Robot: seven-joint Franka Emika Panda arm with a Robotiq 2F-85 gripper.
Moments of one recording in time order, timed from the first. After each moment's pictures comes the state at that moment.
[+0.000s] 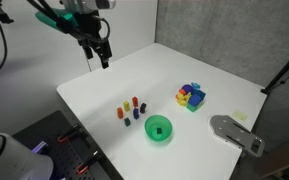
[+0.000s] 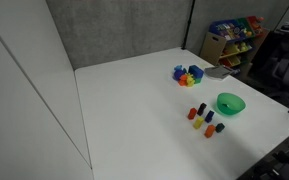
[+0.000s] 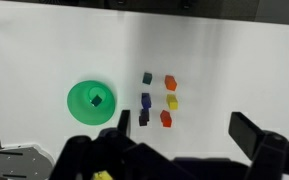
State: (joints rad) arm 0.00 -0.61 0.00 -2.52 -0.01 1.90 -0.02
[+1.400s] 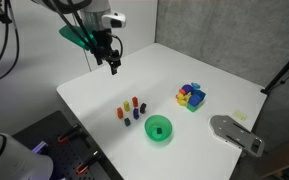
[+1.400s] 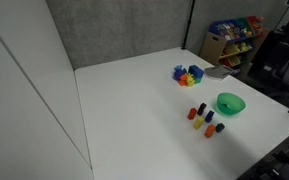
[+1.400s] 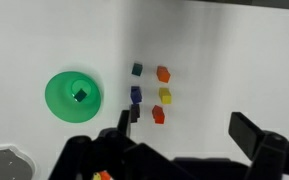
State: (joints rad) arm 0.03 -0.43 0.00 -2.52 0.03 2.08 -0.02
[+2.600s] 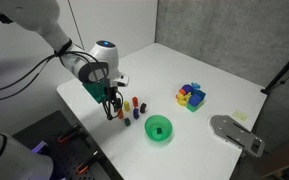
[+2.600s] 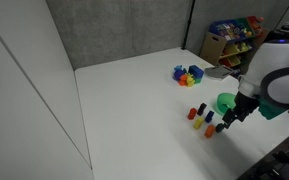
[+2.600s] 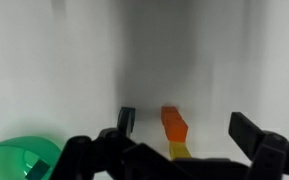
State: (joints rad) arm 0.05 0.16 0.04 -2.65 0.09 2.70 0.09
